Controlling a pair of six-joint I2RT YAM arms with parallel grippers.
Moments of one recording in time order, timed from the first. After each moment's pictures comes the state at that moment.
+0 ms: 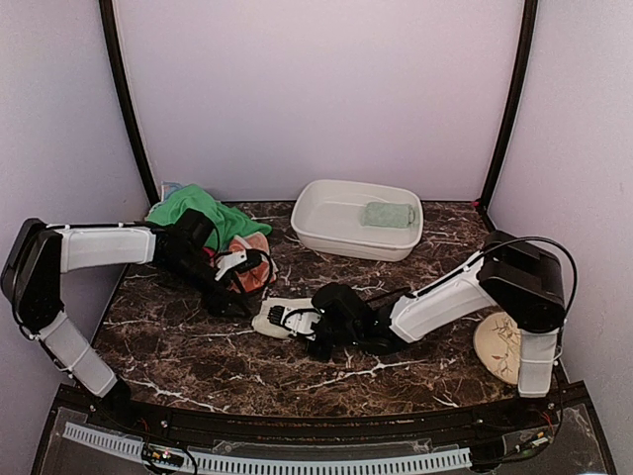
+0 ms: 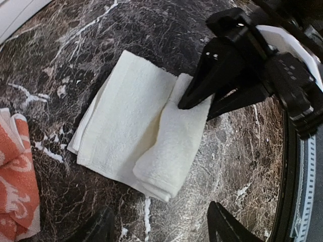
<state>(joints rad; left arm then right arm) -0.44 1.62 1.01 -0.62 0.67 0.63 1.16 2.00 1.02 0.33 0.07 -0.40</state>
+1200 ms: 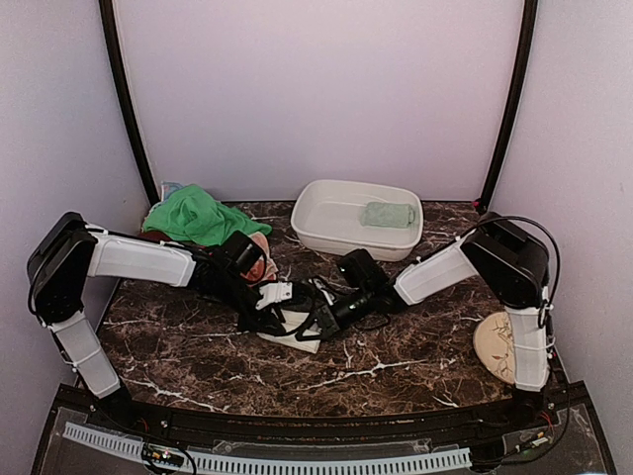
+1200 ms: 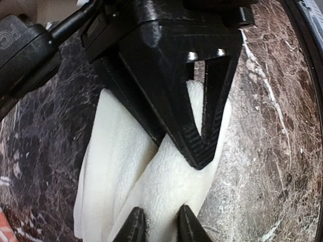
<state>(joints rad) -0.71 1.71 0.98 -0.36 0.43 0.70 0.87 2.12 1.15 0.15 -0.86 0.38</state>
